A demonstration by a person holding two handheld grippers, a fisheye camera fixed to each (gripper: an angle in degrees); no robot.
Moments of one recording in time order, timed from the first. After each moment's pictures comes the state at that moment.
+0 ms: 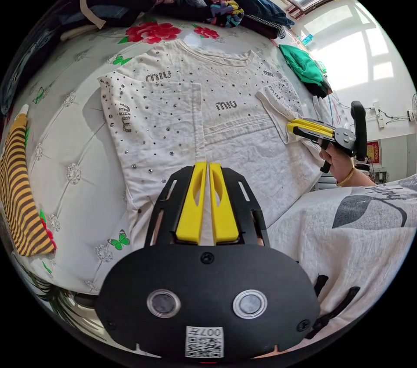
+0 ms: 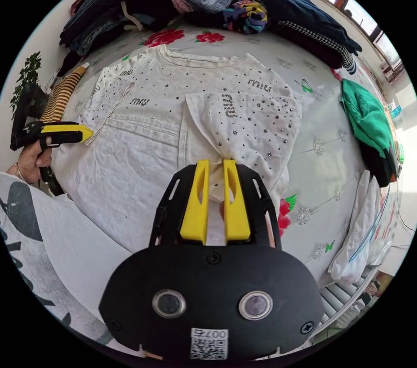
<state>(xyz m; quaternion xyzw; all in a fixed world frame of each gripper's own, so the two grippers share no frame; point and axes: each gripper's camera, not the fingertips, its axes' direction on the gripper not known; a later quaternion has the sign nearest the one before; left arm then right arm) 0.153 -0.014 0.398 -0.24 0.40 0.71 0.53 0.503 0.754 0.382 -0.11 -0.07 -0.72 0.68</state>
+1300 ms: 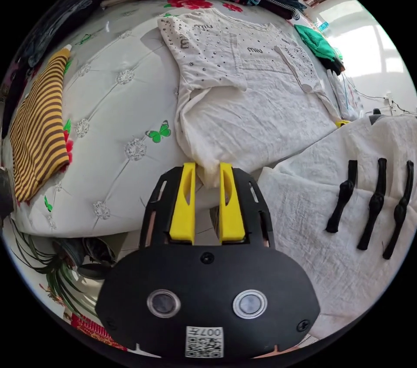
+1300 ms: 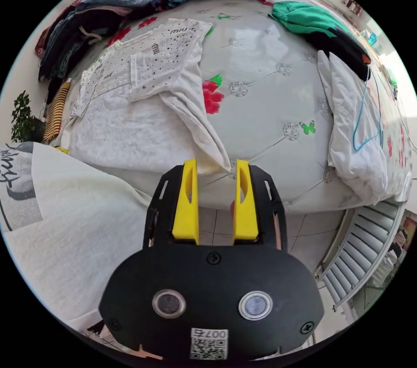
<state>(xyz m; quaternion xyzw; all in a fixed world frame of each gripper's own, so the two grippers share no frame) 0.031 -0.118 0.364 -0.24 0.33 0.73 0.55 0.629 0.562 0.364 -0.20 -0.03 -0.62 0.76</state>
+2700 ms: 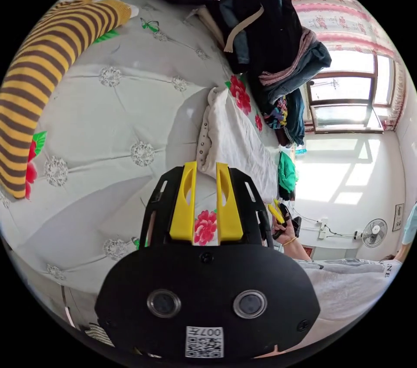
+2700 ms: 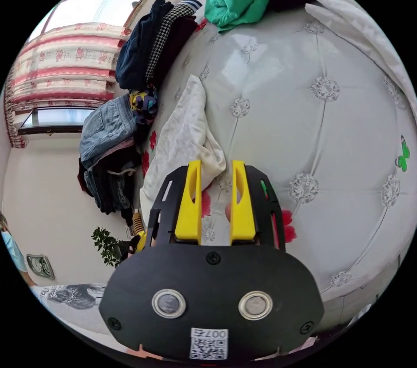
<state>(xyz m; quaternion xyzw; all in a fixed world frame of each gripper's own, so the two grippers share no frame) 0.235 -0.332 0.398 -0.39 0.52 0.38 0.66 0.524 0.348 0.456 -0.25 -0.31 -0.28 0.88</state>
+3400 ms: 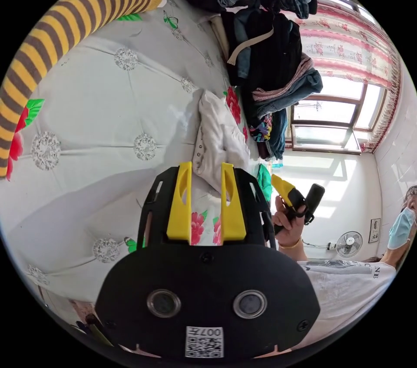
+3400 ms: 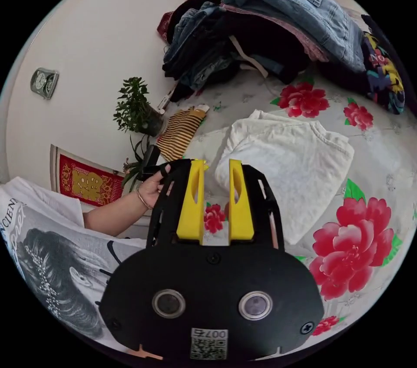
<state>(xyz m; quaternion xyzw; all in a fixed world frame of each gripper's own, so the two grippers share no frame) 0.233 -0.340 0.447 -0.43 0.57 0.30 0.64 0.329 0.650 0.362 -0.34 -0.37 -0.68 0.53</state>
